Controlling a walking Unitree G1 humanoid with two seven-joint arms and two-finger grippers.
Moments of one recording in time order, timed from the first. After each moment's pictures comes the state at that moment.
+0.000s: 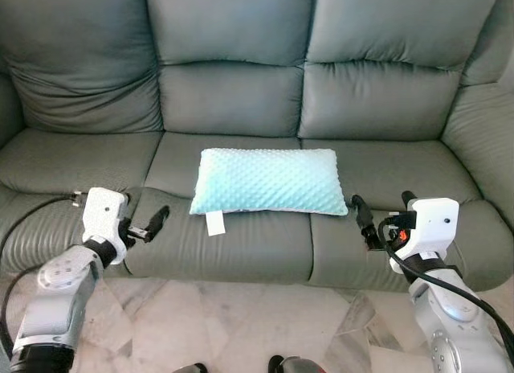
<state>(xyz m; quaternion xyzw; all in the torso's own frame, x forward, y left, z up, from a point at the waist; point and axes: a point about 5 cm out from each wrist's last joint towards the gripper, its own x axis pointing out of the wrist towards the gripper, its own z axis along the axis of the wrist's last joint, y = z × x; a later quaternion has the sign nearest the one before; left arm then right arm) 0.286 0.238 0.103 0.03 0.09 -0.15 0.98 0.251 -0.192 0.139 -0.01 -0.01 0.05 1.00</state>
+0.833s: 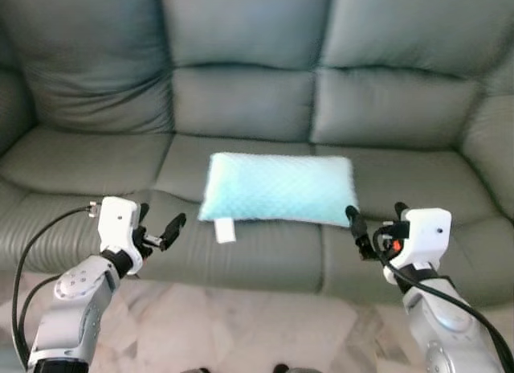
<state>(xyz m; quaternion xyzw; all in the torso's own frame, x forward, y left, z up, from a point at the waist) 0.276 0.219 0.096 -0.01 0.10 -0.17 0.98 0.244 -0.182 0.129 0.00 0.01 0.06 1.00</state>
